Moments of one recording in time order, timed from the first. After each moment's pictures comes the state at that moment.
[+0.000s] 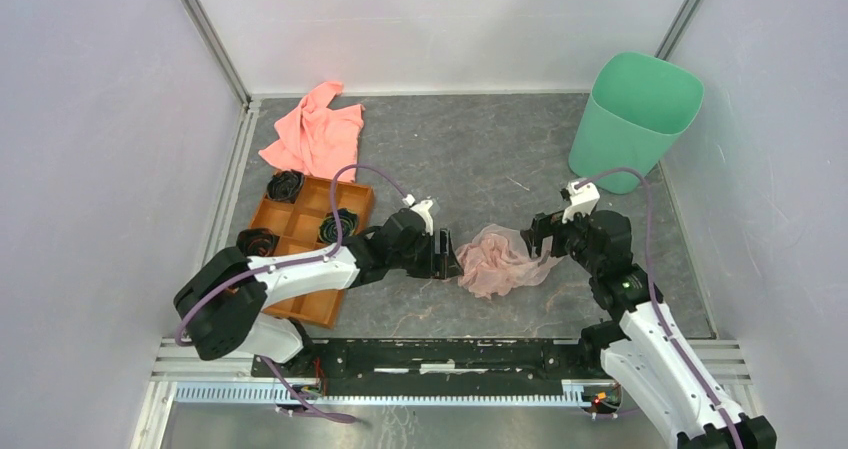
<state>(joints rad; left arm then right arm) -0.89 1.39 0.68 0.00 0.15 -0.78 0.27 0.65 0.44 -0.19 -0.14 0.09</state>
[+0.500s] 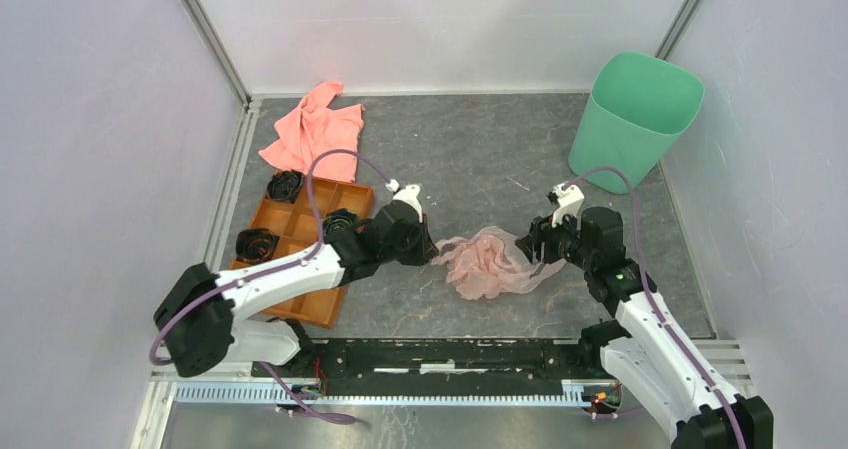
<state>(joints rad) -0.91 1.31 0.73 -0.13 -0.04 -0.76 0.27 0.73 0.43 -0.21 -0.31 0.07</state>
